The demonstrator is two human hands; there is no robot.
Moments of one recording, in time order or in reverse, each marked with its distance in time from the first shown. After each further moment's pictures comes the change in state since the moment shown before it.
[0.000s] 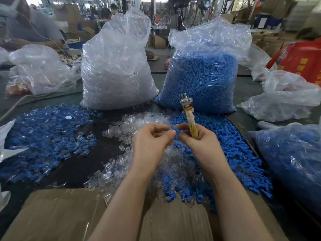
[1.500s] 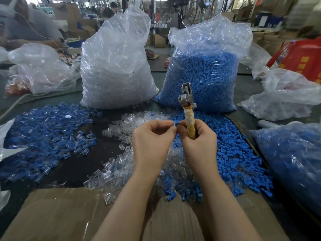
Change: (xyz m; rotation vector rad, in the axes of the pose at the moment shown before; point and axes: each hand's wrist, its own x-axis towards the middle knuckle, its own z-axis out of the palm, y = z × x) left_hand -0.009 0.007 0.006 0.032 0.136 0.168; right_hand -0.005 0.002 0.021 -0.140 0.242 -0.219
